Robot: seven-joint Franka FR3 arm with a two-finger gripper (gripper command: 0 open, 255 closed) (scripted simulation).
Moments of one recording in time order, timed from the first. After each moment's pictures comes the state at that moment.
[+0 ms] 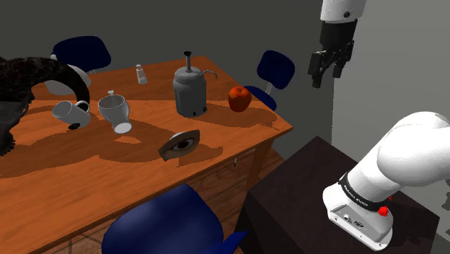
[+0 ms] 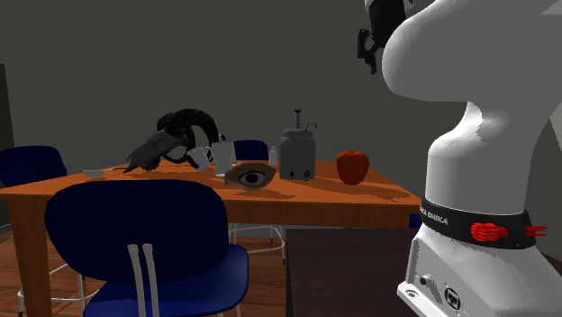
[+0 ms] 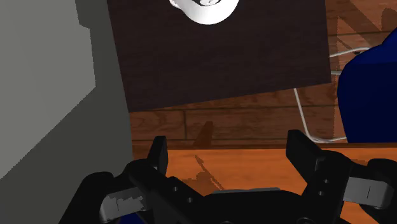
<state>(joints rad) 0.01 -0.77 0.05 -2.46 -0.05 1.46 0.17</state>
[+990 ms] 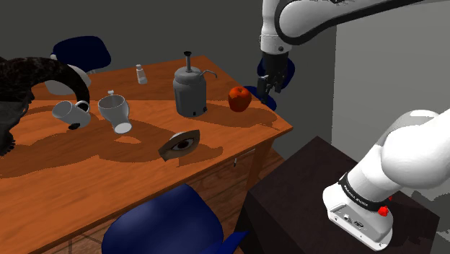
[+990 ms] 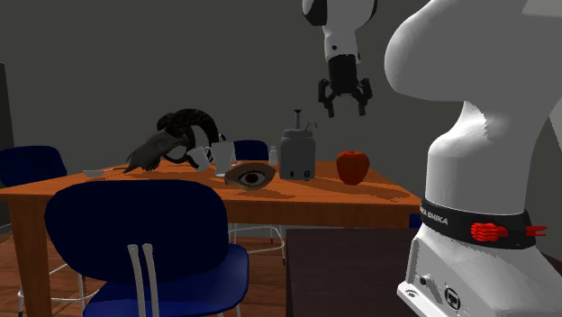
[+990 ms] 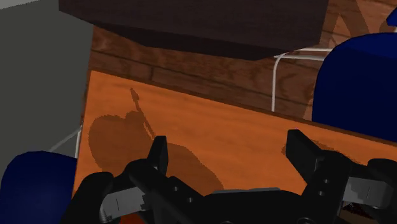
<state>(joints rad) 0.12 -0.37 0.10 -2.42 -0.02 1.89 0.04</state>
